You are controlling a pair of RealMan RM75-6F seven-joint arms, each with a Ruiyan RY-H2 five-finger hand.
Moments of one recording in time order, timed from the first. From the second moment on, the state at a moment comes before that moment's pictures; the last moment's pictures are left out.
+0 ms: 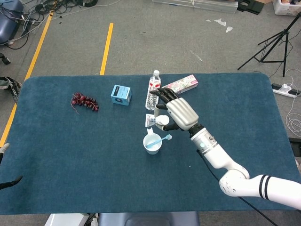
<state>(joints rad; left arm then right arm) -0.05 -0.96 -0.06 -1.74 1.30 1.42 0.06 0.84 -1.28 0.35 -1.72 -1.21 0.94 0.02</state>
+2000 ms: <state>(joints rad) -0.05 -0.97 -0.06 -1.75 1.31 1.41 0.07 0.87 -1.21 0.31 -1.79 -1.07 0.72 0.21</state>
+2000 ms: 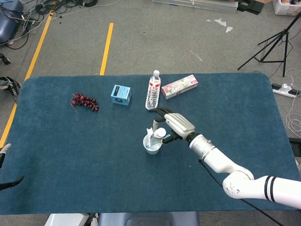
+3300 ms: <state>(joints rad) -0.05 -0.96 -0.06 -1.75 1.31 1.42 0.06 0.90 -1.31 0.25 -1.68 -1.04 0.67 0.20</state>
